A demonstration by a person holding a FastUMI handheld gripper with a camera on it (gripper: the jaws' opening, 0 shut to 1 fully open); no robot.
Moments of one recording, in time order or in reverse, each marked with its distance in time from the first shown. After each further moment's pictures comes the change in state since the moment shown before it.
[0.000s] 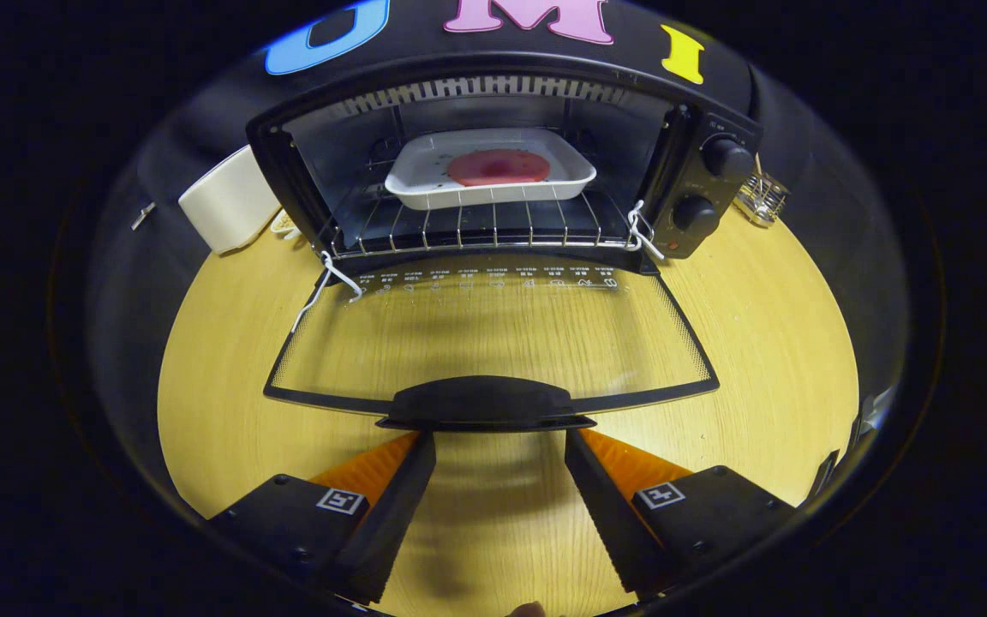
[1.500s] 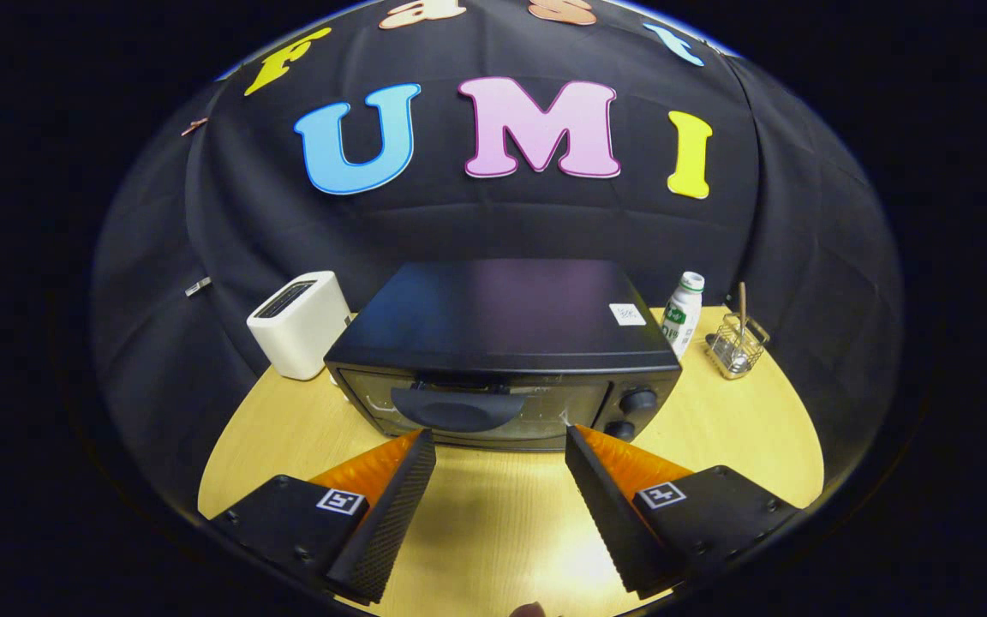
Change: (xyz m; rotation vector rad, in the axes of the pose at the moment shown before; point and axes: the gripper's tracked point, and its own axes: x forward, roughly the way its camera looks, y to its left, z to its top) arm -0.131 -0.037 0.123 -0.071 -0.453 0.111
